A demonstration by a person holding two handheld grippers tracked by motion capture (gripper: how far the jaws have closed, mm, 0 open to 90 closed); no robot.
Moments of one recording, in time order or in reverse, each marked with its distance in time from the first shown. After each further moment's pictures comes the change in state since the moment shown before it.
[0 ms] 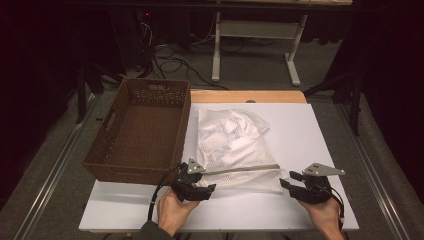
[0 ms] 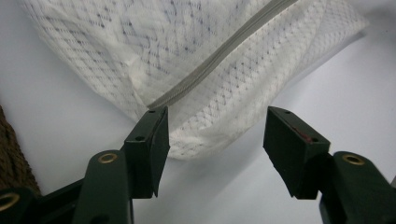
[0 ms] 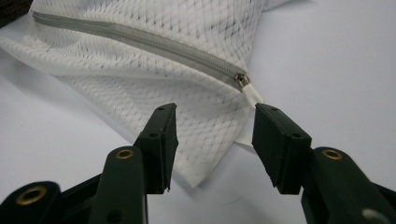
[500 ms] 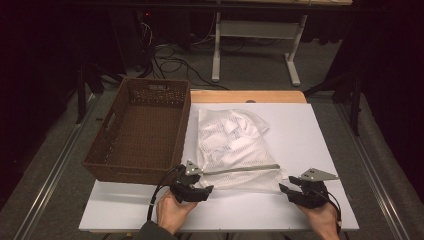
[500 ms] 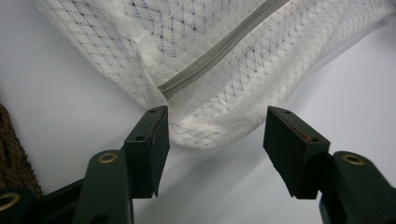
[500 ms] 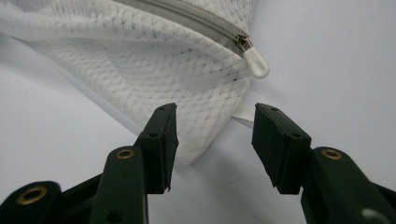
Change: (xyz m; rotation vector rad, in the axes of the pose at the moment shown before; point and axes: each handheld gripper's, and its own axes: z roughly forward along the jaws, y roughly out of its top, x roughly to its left) left arm 0.009 -0.009 0.010 0.007 0.017 -0.006; right arm 0.000 -0.016 0.013 0.043 -0.036 -0.034
